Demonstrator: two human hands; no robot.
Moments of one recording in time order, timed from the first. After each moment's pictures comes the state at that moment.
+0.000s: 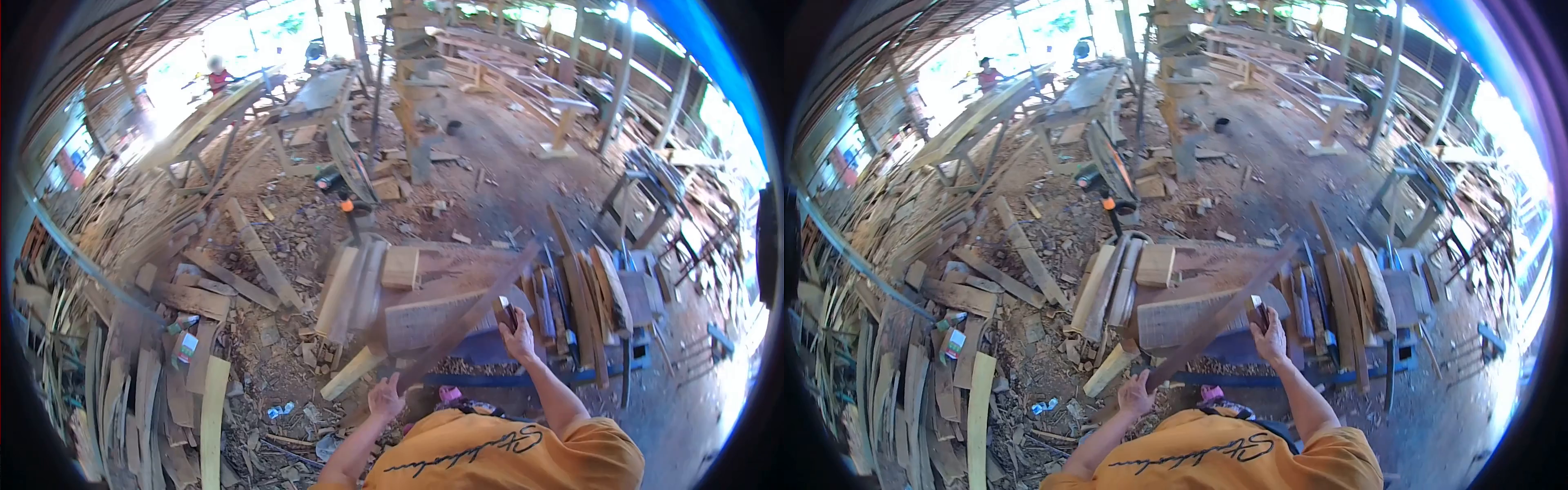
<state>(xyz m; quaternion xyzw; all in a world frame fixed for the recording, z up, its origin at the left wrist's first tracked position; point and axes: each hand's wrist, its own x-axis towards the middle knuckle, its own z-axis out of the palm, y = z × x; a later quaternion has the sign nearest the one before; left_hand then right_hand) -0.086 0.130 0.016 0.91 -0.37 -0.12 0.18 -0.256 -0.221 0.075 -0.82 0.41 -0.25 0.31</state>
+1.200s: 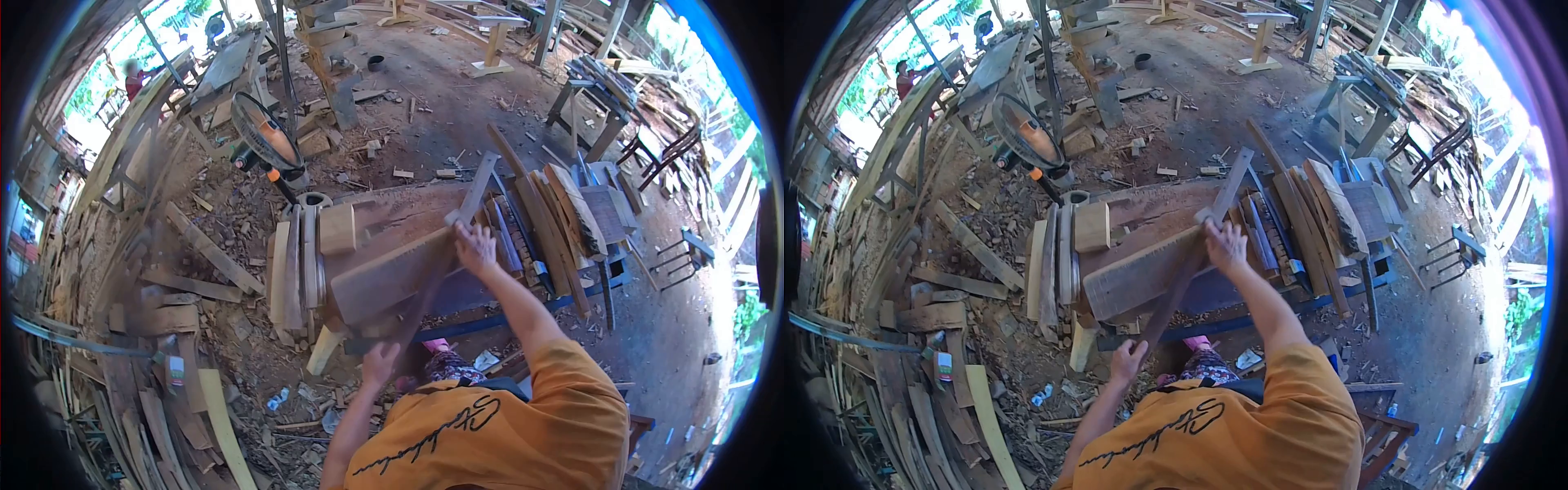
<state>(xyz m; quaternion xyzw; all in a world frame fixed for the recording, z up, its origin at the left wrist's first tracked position) -0.097 0.064 0.065 0.82 -0.25 -0.38 0.34 -0.210 -0.290 0.070 -0.90 0.42 -0.16 0.02</state>
